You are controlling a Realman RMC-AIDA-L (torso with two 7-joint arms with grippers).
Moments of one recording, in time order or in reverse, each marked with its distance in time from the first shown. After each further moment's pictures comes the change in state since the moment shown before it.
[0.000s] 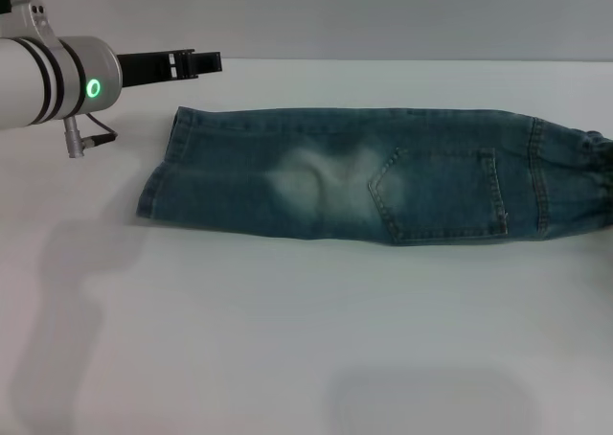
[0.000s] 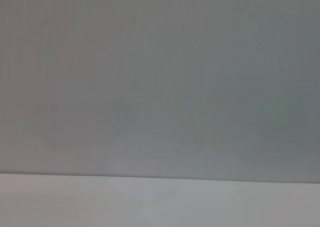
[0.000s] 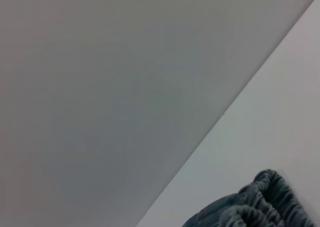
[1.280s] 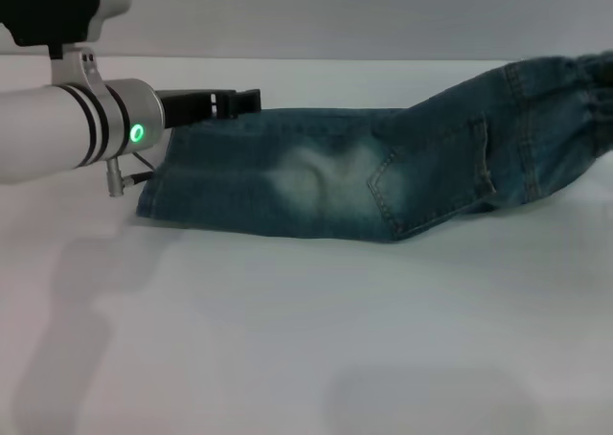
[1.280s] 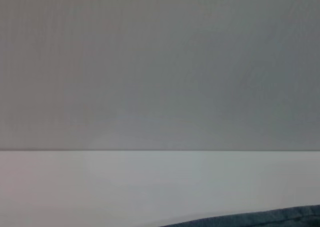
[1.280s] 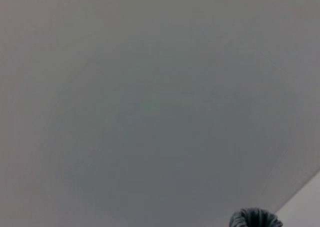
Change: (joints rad) left arm 0.025 -0.003 0.153 -0.074 -0.122 0.125 0.080; right arm 0.061 0.011 -0.018 -0.158 0.015 0.182 0.137
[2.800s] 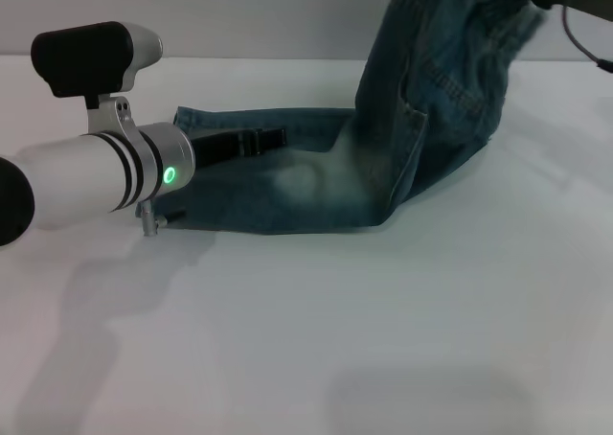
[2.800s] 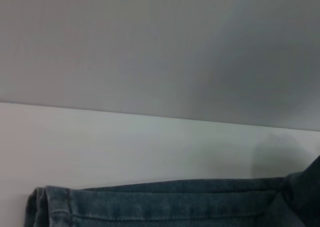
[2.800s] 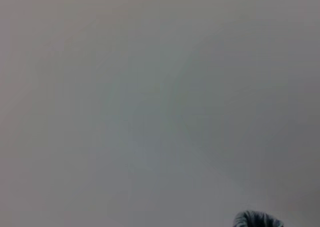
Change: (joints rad) left arm 0.004 -0.003 0.148 -0.109 -0.130 0.143 -0.002; right arm 0.236 -0.024 -0.290 -0.189 -0.045 -0.079 0.241
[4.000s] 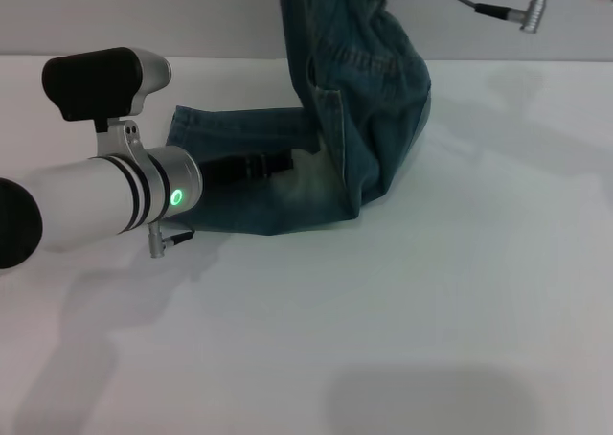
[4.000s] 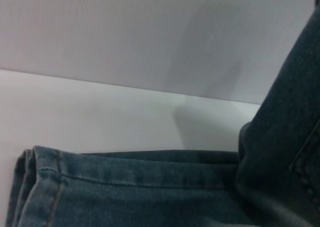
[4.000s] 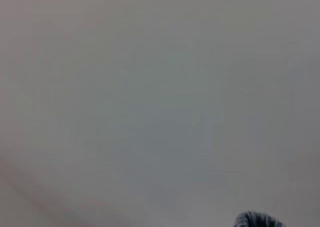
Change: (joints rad) left arm 0.020 -0.001 0.052 -0.015 -0.037 0.015 0.001; right arm 0.203 0.023 -0.177 0.006 -0.035 -0.094 0.029
